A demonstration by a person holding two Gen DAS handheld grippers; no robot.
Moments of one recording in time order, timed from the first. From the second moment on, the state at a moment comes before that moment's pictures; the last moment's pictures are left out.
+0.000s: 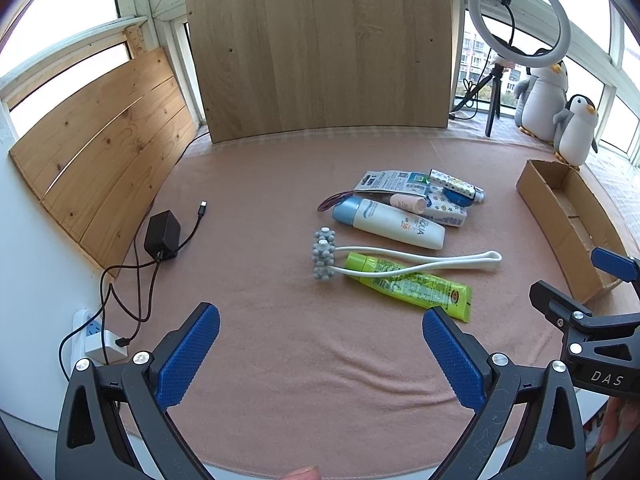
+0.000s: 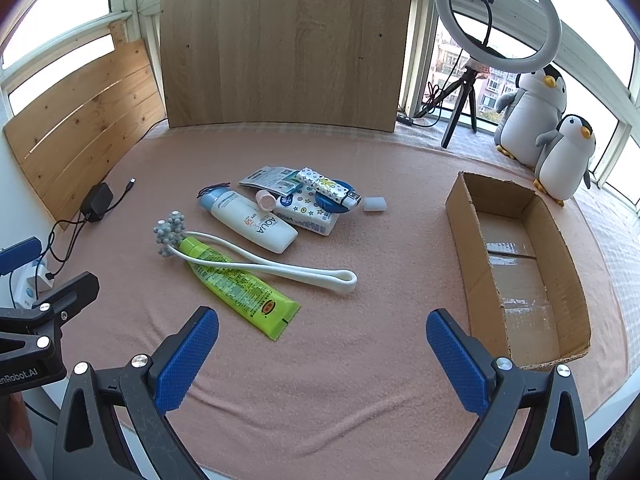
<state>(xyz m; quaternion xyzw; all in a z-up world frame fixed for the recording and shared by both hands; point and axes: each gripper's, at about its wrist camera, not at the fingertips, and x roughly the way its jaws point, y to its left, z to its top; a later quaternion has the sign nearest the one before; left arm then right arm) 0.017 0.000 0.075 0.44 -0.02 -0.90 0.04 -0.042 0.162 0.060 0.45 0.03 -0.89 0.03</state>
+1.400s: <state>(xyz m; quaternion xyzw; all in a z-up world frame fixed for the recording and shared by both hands) -0.015 -0.029 -0.045 0.52 0.15 -0.84 -0.02 -0.057 0.114 -0.048 0.47 0.13 -0.84 0.25</state>
